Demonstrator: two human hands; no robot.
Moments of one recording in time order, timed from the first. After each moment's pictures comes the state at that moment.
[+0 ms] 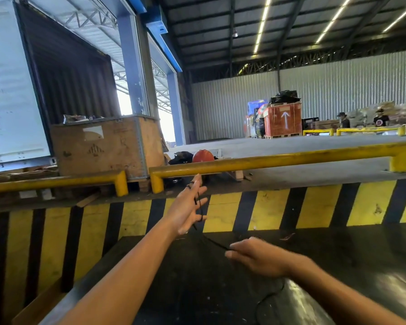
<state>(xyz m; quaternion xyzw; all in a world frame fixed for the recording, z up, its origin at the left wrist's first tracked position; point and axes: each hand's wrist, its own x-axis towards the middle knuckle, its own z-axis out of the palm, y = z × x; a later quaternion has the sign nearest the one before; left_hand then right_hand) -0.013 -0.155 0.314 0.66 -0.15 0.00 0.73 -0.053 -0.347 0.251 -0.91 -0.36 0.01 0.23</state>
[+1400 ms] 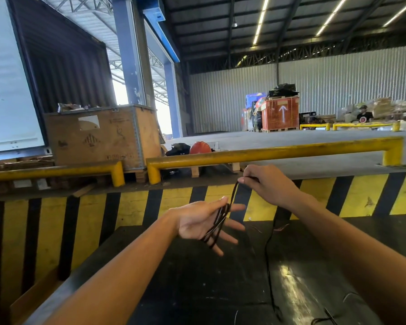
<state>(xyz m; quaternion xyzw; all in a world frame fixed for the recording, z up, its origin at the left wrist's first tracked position) -0.030 -0.166 0.305 0.71 -0.22 -0.38 0.55 -0.018 -0.379 0.326 -0.89 -0.26 -0.32 0.19</state>
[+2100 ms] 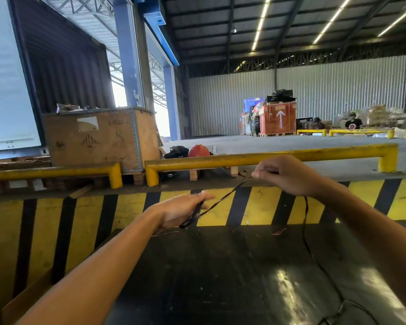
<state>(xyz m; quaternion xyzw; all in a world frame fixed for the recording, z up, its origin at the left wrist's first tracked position) -0.024 -0.136 0.321 0.86 -0.18 -0.14 0.46 -0.052 -0.408 0.366 -0.89 -0.32 -0.27 0.19</state>
